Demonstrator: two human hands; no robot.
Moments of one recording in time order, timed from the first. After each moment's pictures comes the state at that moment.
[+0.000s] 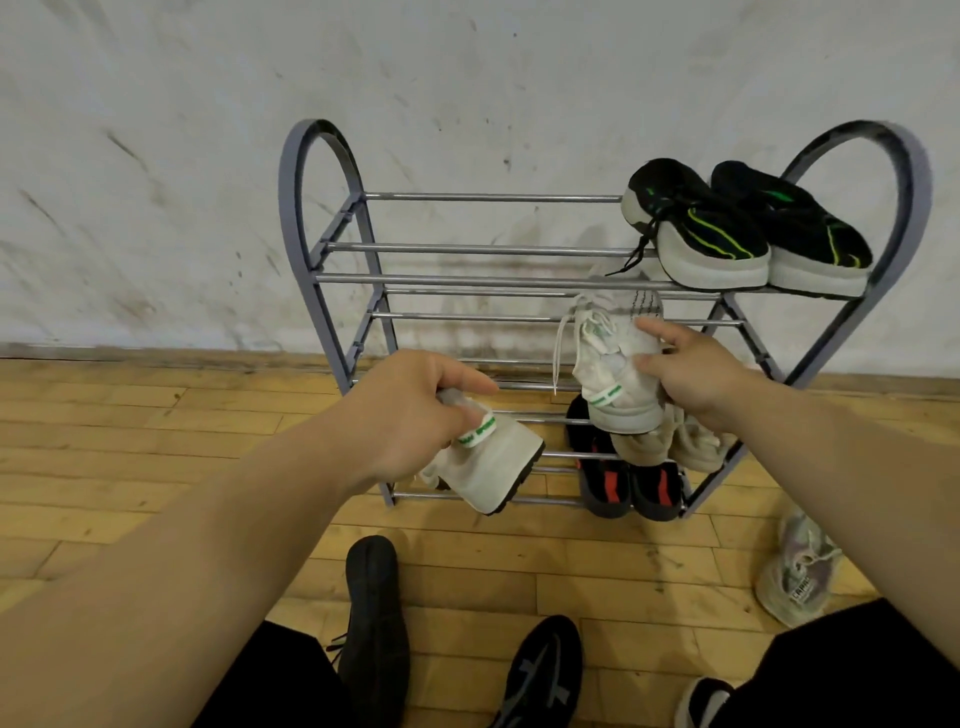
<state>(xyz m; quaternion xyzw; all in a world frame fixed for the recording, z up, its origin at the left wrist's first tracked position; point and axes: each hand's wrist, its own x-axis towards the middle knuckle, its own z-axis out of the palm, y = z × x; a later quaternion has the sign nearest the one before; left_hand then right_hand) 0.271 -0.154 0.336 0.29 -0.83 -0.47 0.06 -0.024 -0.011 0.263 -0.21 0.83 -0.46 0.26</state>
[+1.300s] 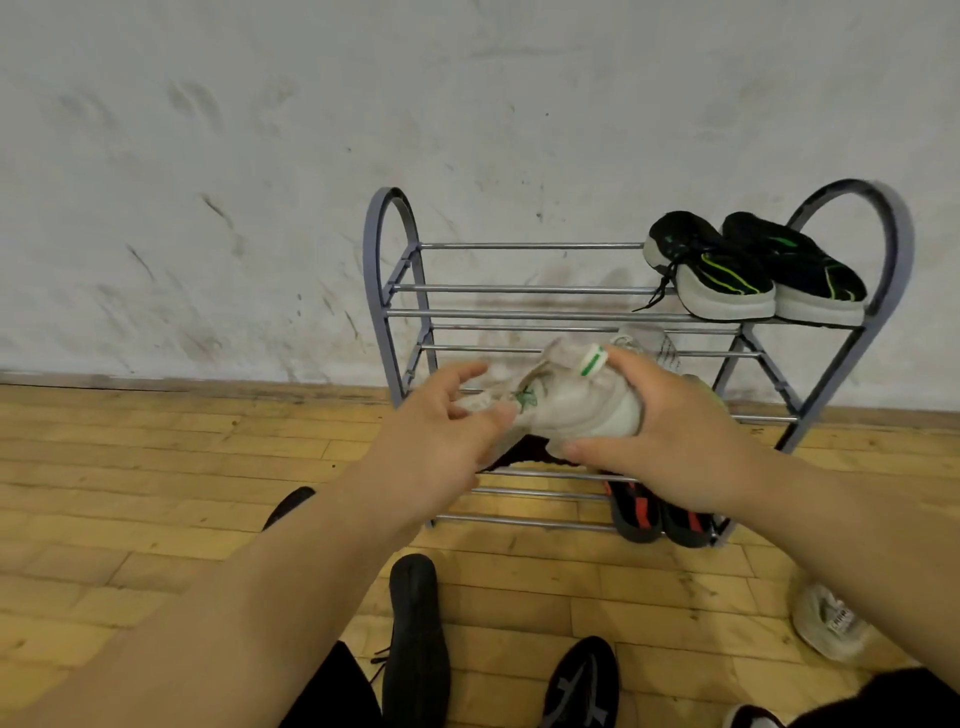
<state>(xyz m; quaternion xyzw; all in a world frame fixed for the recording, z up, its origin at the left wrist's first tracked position) 0.327 -0.111 0.363 0.35 -0.73 -0.56 0.17 0.142 0.027 0.348 -0.52 0.76 -0.38 0.13</state>
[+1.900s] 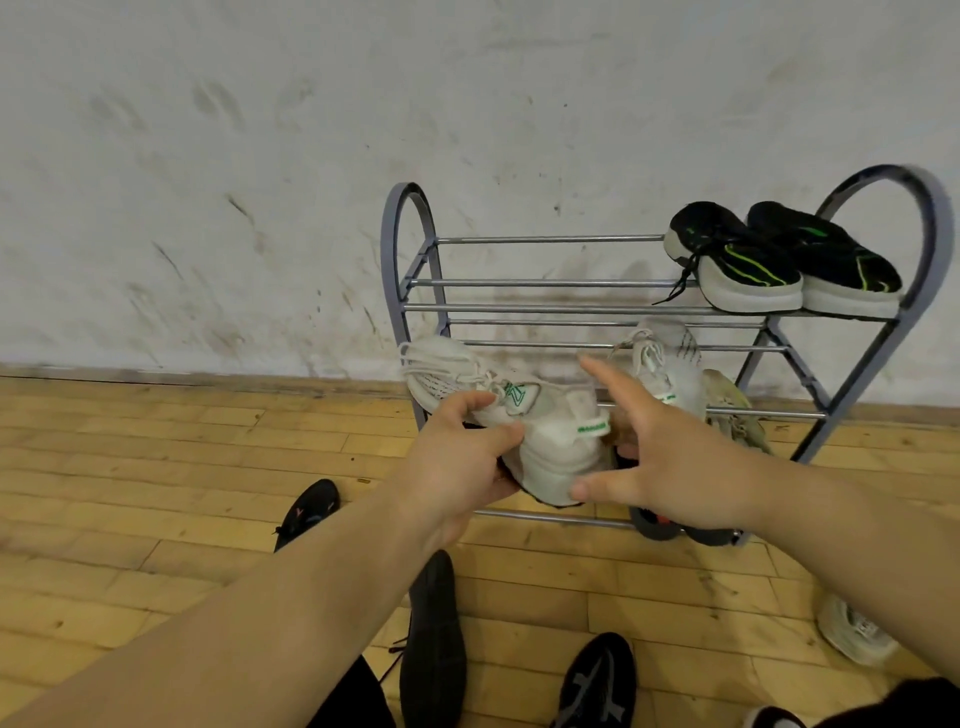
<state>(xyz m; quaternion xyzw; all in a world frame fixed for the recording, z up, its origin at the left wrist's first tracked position) 0.309 -0.117 0.321 0.40 -0.53 -0.72 0.20 0.139 0.020 0.326 -0.53 0.74 -0.30 0.28</state>
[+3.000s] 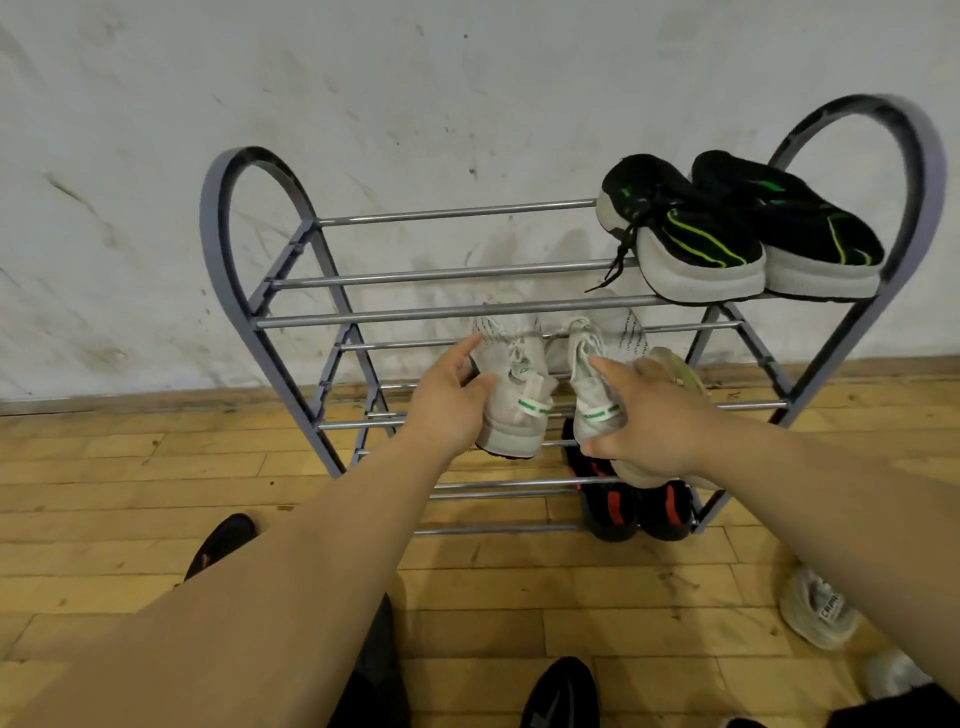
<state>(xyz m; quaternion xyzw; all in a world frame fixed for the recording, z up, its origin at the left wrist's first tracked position) 0.142 -0.192 0.252 0.35 -0.73 -0.56 0.17 -0.009 -0.016 0.260 -0.41 0.88 -0.10 0.21</state>
